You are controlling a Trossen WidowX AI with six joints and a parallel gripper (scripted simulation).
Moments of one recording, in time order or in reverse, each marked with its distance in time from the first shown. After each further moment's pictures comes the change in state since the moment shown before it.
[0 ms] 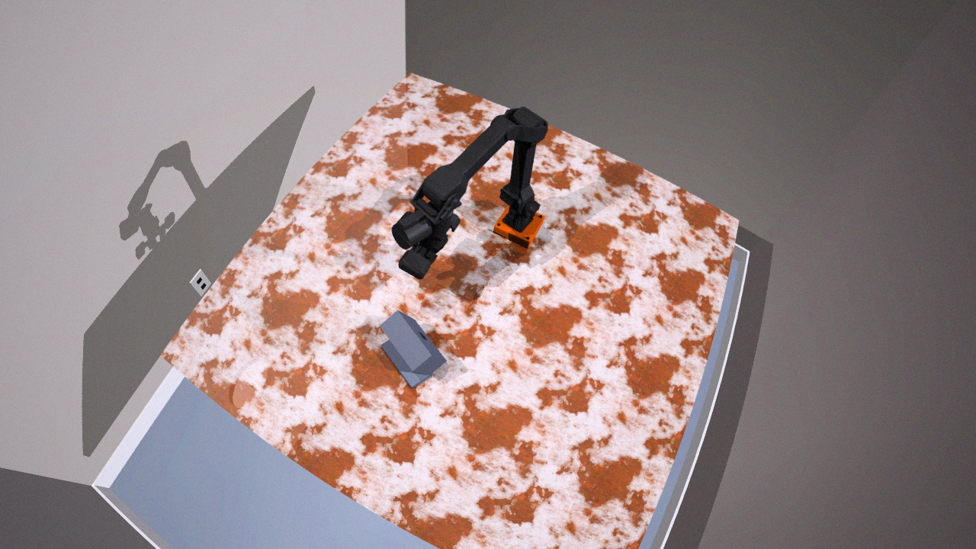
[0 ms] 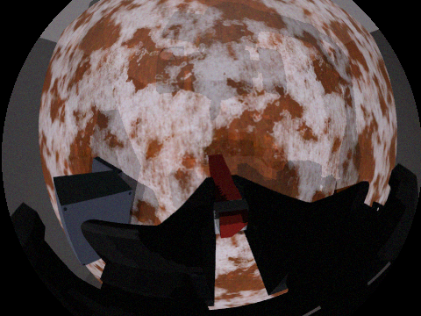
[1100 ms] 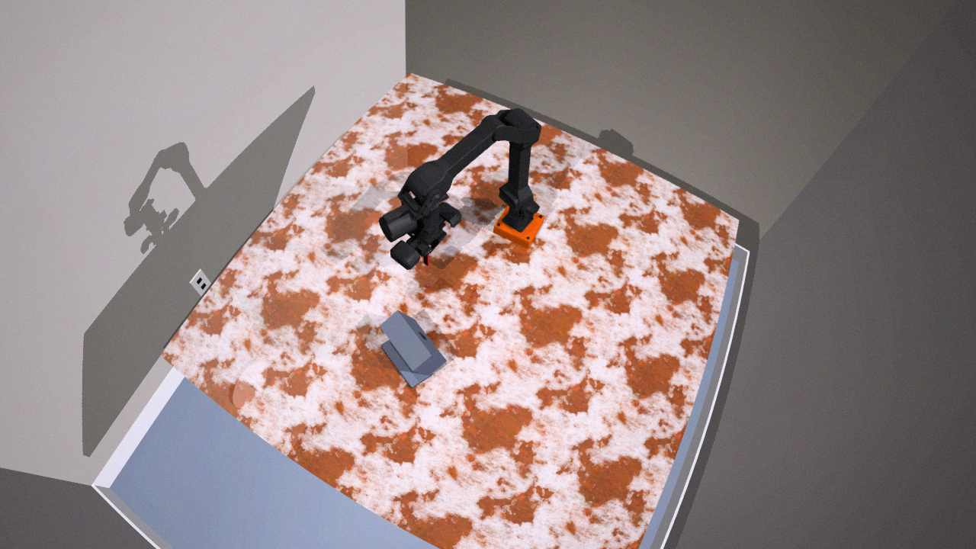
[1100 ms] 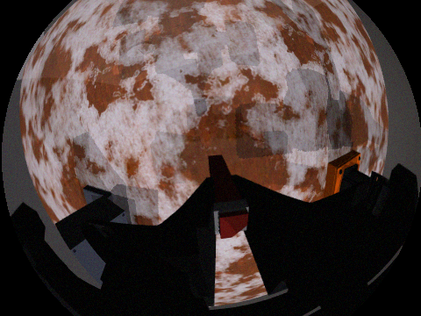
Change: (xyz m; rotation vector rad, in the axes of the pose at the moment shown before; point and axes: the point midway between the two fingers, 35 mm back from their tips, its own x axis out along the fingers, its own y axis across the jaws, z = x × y) arm 0.008 -0.022 0.012 0.216 0.122 -0.106
